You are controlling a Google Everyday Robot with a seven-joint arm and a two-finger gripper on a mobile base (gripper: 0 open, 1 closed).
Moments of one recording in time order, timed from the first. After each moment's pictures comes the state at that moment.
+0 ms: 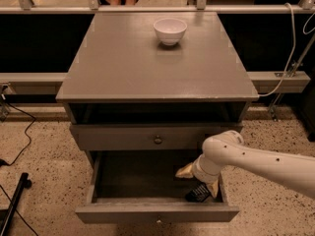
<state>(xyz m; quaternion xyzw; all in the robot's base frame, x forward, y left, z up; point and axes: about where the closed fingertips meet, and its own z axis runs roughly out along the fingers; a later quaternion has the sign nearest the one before) 0.510 -0.154 0.439 -0.97 0.23 0.02 0.11</state>
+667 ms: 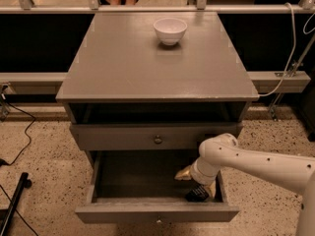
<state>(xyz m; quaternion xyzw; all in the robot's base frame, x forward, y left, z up) 0.516 -0.152 0.407 -0.97 0.24 0.03 0.10</state>
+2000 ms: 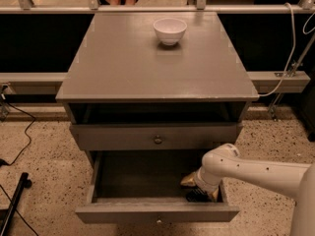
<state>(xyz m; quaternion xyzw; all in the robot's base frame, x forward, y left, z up) 0.513 -0.175 0.363 -0.96 0.26 0.01 0.09</state>
